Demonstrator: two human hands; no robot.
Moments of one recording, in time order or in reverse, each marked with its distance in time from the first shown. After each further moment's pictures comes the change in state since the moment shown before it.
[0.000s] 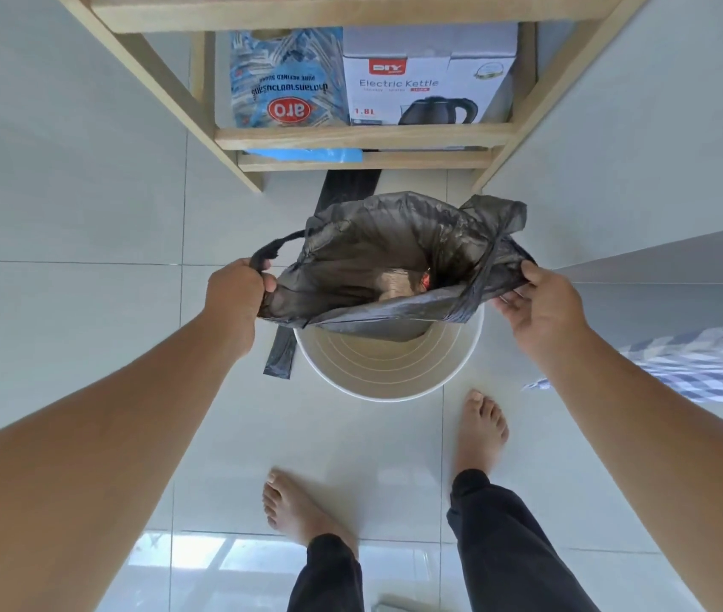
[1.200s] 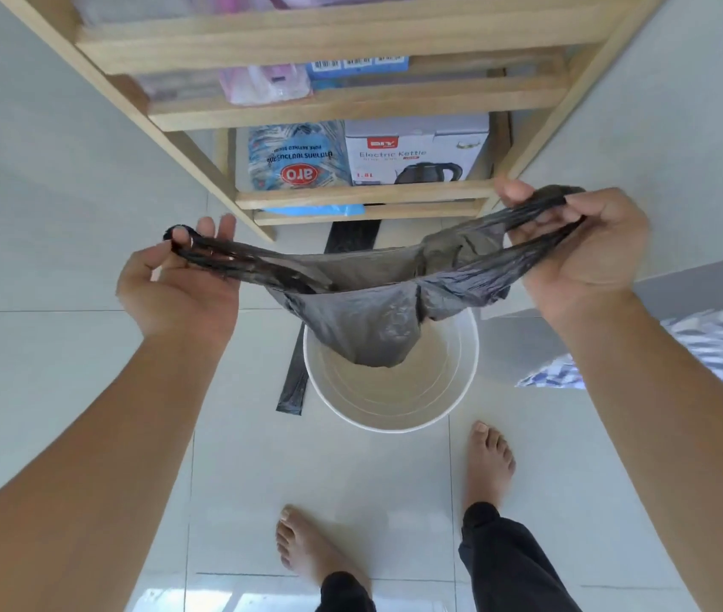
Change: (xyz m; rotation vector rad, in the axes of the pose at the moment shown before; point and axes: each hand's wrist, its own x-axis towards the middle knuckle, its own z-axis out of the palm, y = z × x) left_hand -0.063 0.079 -0.054 -1.248 -0.387 0.200; right_hand -0.116 -0.099 0.051 0.504 -0.567 -0.320
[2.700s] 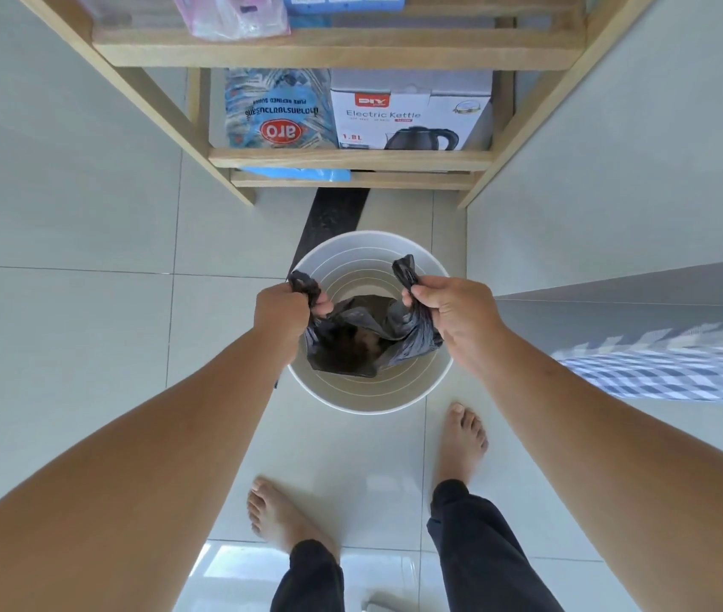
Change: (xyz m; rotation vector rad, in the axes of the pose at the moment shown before) left_hand 0.034 -0.130 -0.073 1.061 0.233 -0.326; right_hand 0.009 0.102 -0.077 -0.727 0.162 0.407
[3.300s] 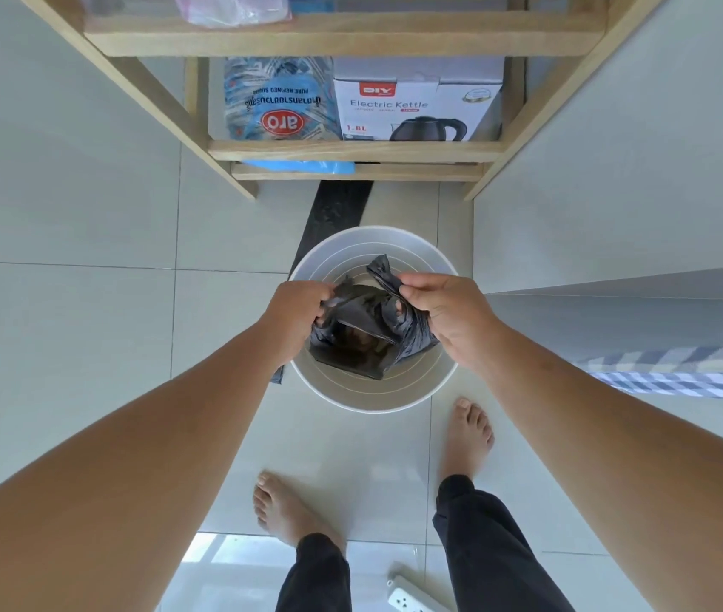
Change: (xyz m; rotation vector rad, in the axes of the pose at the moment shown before) left_hand 0.005 0.004 0.007 0.208 -0.065 -0.050; right_hand 0.004 0.003 0.011 -0.180 -0.072 0.007
